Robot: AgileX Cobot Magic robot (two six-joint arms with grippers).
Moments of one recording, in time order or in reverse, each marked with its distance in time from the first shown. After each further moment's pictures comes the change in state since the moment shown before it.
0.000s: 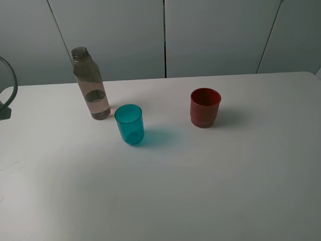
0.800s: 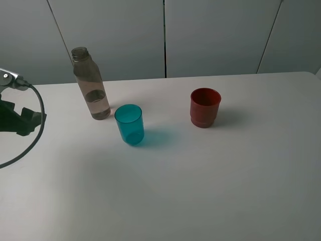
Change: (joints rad) left arm 0.000 0.238 0.120 0.704 -0.583 -0.444; right arm 0.000 0.000 0.000 0.000 0.000 -0.006
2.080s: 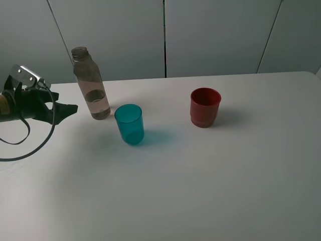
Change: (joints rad) left arm 0.110 0.528 -0.273 0.235 -0.531 0.045; right arm 0.000 0.000 0.000 0.002 0.000 -0.003
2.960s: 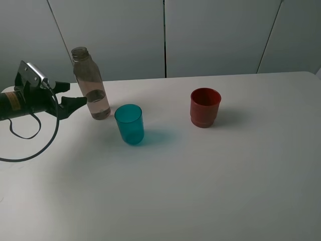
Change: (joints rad) left arm -0.023 0.118 -0.094 -0.015 -0.190 0.111; right arm 0.000 0.000 0.000 0.000 0.000 0.000
